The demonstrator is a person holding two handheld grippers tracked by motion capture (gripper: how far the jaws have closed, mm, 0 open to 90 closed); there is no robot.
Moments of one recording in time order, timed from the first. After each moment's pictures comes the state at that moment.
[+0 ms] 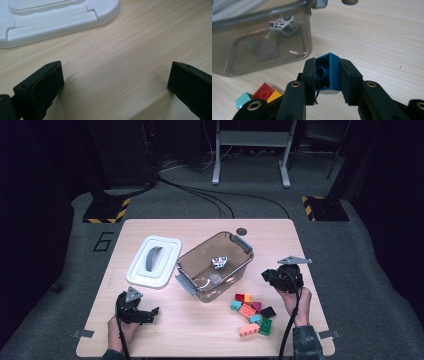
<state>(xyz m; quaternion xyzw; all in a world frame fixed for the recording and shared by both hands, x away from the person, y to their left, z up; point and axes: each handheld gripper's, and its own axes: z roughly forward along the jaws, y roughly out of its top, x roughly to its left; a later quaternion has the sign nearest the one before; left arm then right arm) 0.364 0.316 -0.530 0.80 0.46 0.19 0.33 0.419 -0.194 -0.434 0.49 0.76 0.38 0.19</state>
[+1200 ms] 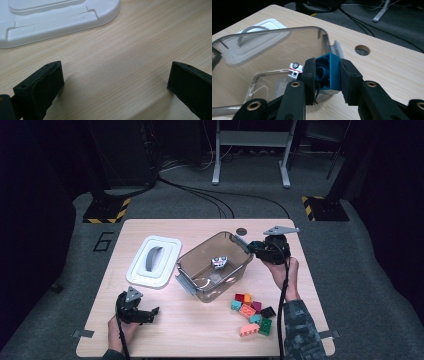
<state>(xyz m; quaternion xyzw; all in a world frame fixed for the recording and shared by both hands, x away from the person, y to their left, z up) 0.364 0.315 -0.531 0.80 0.46 0.20 0.33 0.468 -0.148 -0.368 0.42 0.77 0.43 0.20</state>
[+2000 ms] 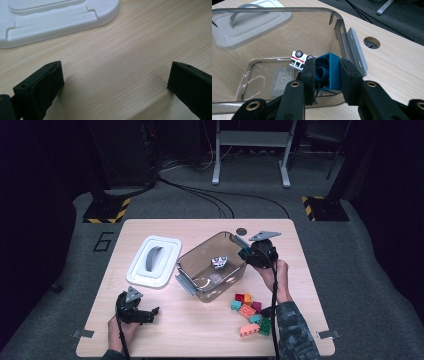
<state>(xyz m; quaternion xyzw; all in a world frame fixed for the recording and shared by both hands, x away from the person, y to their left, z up) 0.364 0.315 -0.531 0.80 0.46 0.20 0.33 0.472 -0.121 -0.390 0.40 0.81 0.38 0.21</state>
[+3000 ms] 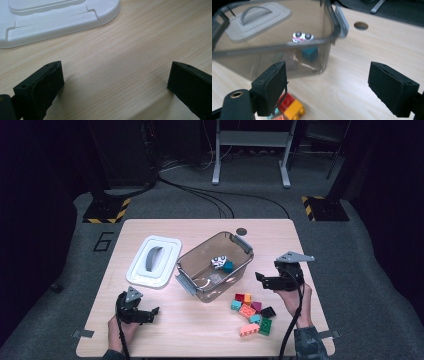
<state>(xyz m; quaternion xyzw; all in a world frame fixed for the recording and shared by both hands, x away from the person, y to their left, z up) 0.364 0.315 -0.531 0.80 0.46 0.20 0.33 0.400 -0.182 -0.401 0.44 0.77 0.42 0.20</state>
